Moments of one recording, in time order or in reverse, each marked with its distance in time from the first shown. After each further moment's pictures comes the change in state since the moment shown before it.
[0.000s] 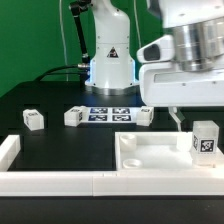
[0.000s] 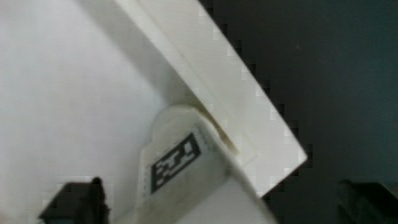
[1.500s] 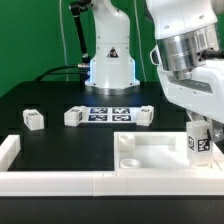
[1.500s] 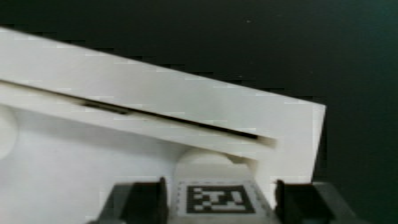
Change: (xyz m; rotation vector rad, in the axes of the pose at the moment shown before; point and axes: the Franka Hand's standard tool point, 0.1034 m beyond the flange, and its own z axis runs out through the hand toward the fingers) arm 0.002 0.005 0.005 0.106 -0.103 0.984
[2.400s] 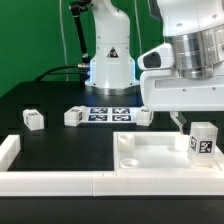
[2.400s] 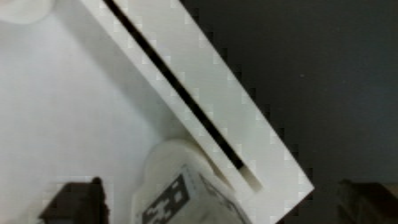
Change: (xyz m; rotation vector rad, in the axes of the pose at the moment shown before) arm -0.001 0.002 -0.001 -0.096 0.036 -0.923
